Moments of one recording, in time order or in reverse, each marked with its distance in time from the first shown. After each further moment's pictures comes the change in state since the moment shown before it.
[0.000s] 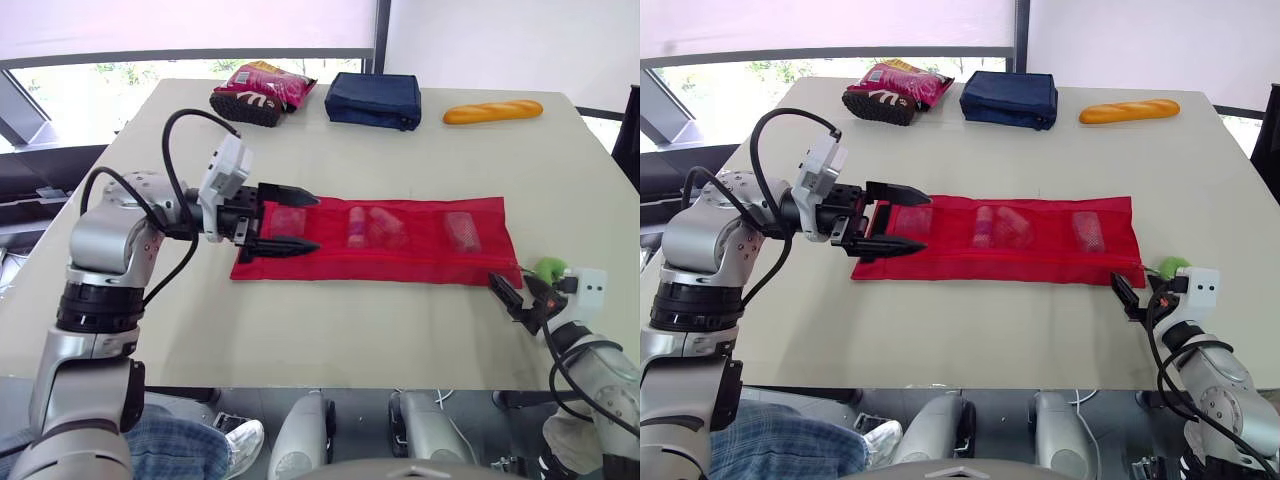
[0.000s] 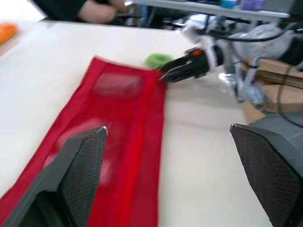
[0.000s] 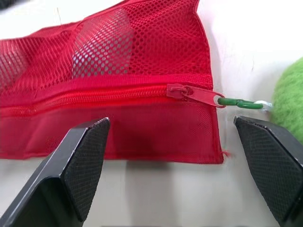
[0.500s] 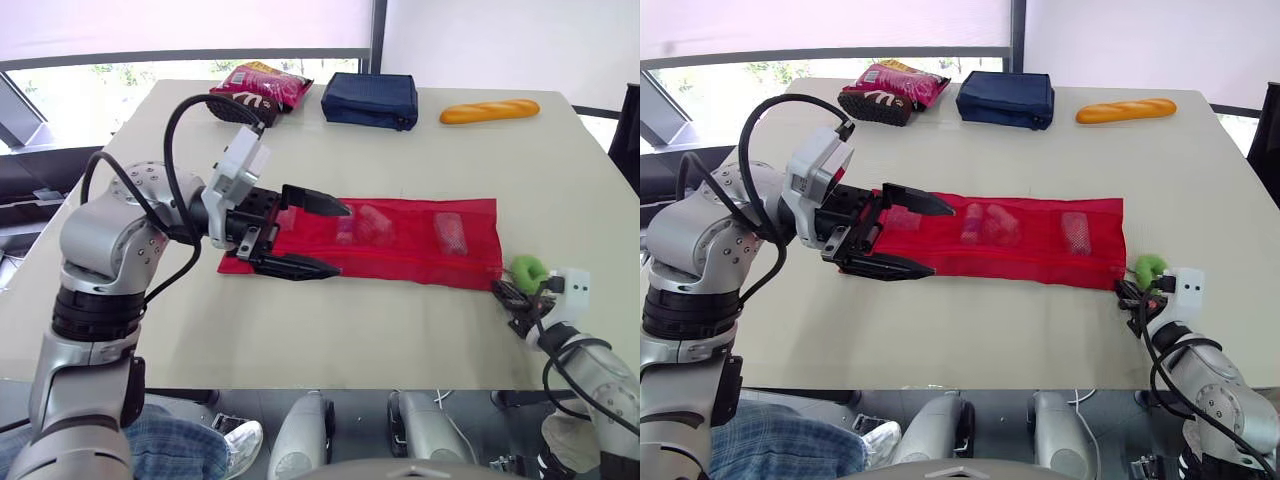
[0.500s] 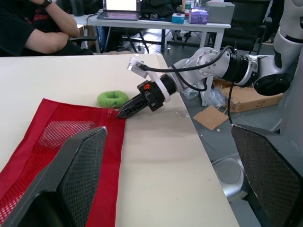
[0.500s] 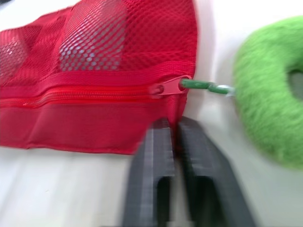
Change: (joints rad) left arm -0.029 0.004 -0.003 -0.147 -0.127 0.088 -0.002; right arm -0.008 0.015 0.012 -0.047 0.054 0.119 -0.046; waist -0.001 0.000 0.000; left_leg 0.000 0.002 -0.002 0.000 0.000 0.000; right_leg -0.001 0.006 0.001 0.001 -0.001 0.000
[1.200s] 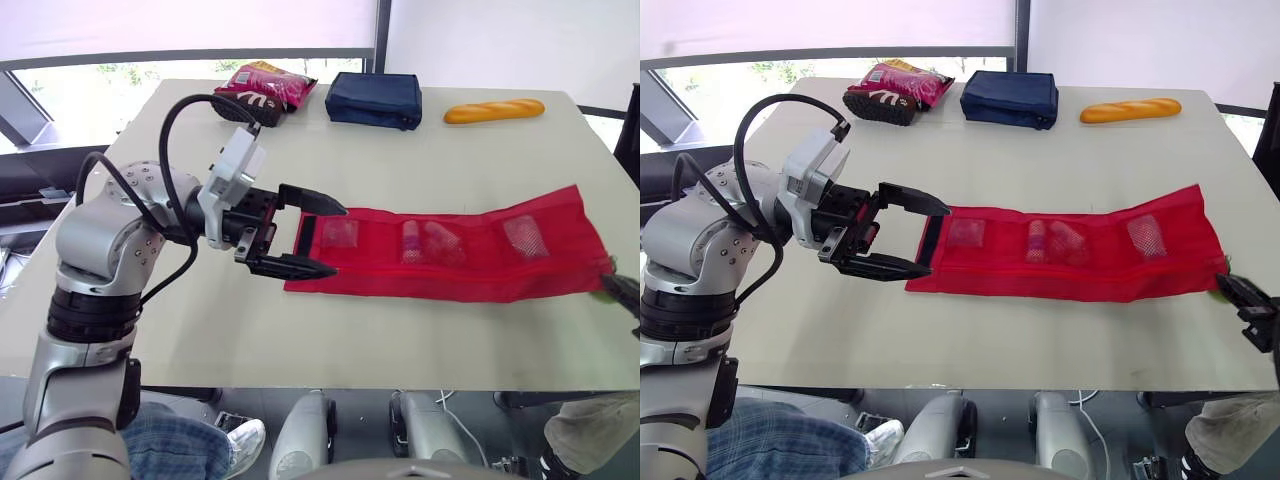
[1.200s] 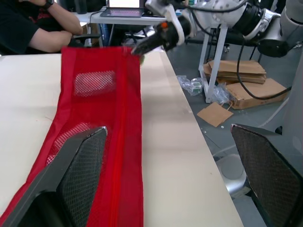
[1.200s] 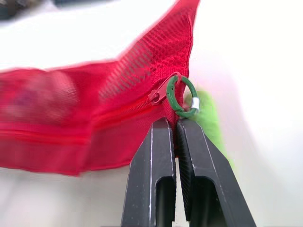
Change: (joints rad) left arm 0.009 0.014 0.000 0.008 0.000 -0.038 0.001; right arm 0.192 -0.418 -0.484 -0.113 0.364 0.114 0.195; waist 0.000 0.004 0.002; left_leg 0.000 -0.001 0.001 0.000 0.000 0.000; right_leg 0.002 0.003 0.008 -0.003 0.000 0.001
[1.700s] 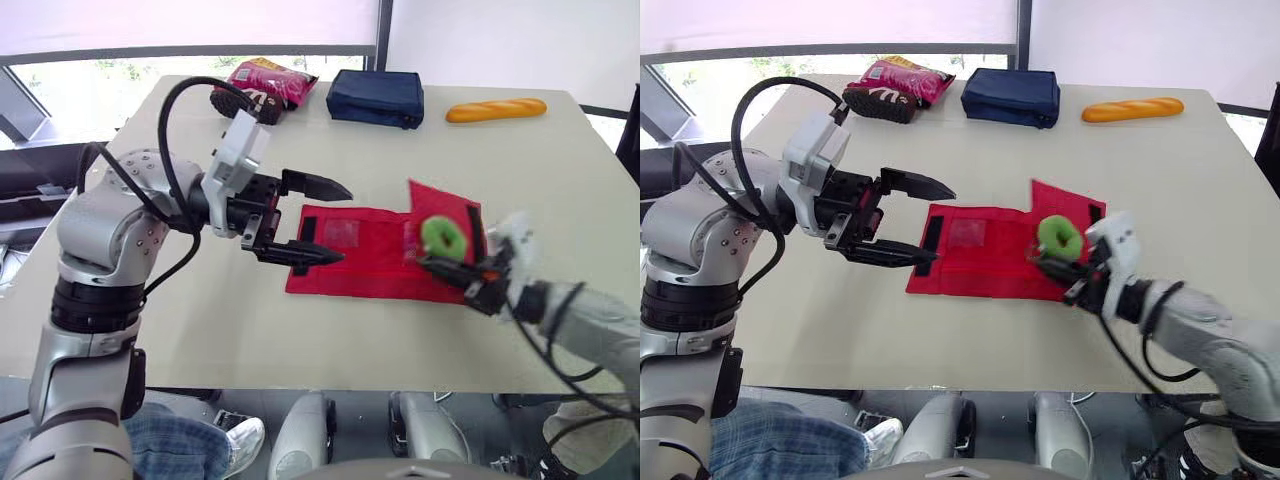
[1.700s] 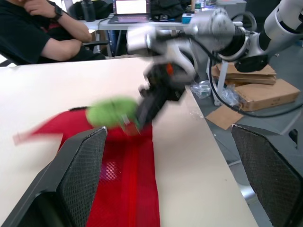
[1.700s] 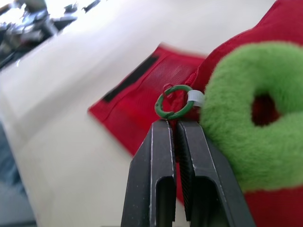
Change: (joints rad) left arm -0.052 -0.012 -0.008 0.012 0.001 0.000 0.045; right arm -0.487 0.071 0.813 -0.147 -0.026 0.116 -0.207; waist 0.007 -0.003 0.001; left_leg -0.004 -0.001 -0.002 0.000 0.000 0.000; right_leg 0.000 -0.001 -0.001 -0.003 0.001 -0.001
